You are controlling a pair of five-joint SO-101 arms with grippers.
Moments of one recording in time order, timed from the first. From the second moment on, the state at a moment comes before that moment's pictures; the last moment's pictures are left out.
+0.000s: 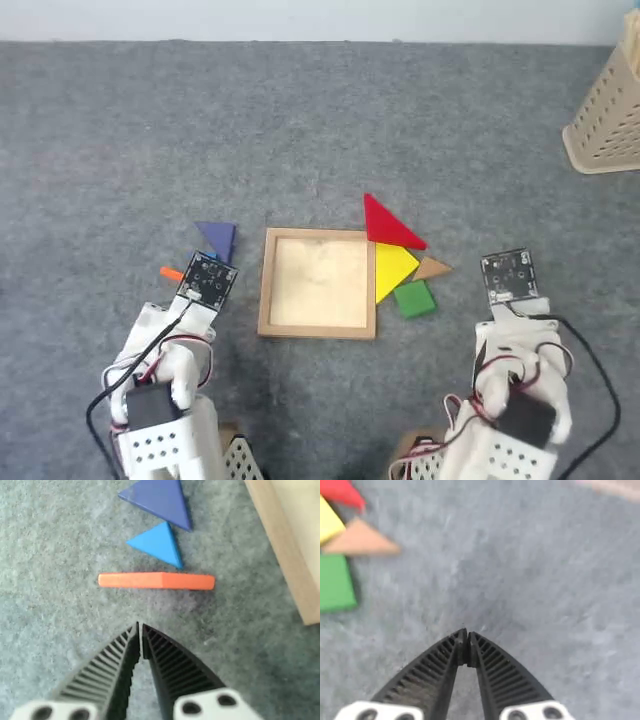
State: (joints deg) left arm -19.8 -103.3 97.3 72.0 -32.0; right arm 17.7 -102.8 83.4 71.0 32.0
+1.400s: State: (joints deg) left arm -19.8 -103.3 97.3 73.6 -32.1; right arm -22.7 16.8 2.1 67.1 32.0
